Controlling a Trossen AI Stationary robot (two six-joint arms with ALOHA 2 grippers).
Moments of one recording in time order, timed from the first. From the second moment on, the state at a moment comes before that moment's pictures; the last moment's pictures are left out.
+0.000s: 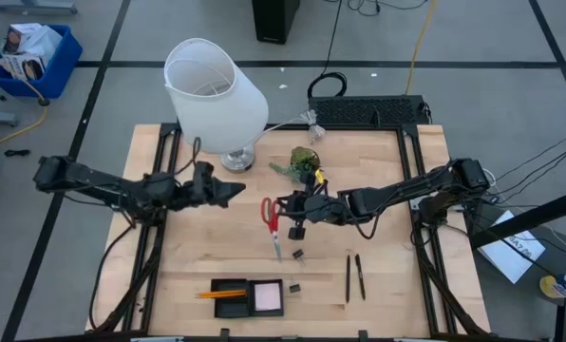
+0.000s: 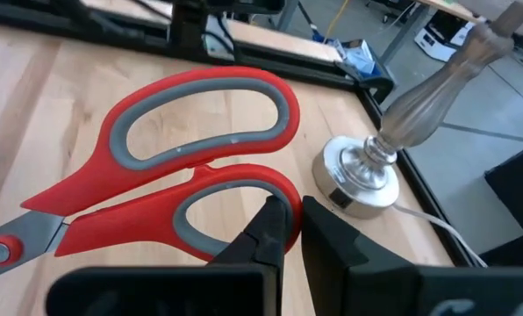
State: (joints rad) left arm -0.14 0.92 0.42 0.69 -0.21 -1.39; right arm 0.18 1.64 1.17 -0.06 0.50 -0.09
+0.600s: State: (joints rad) left arm -0.23 0.98 0.42 0.47 -0.30 -1.46; right arm 0.18 1.64 1.17 -0.11 0.50 -0.09
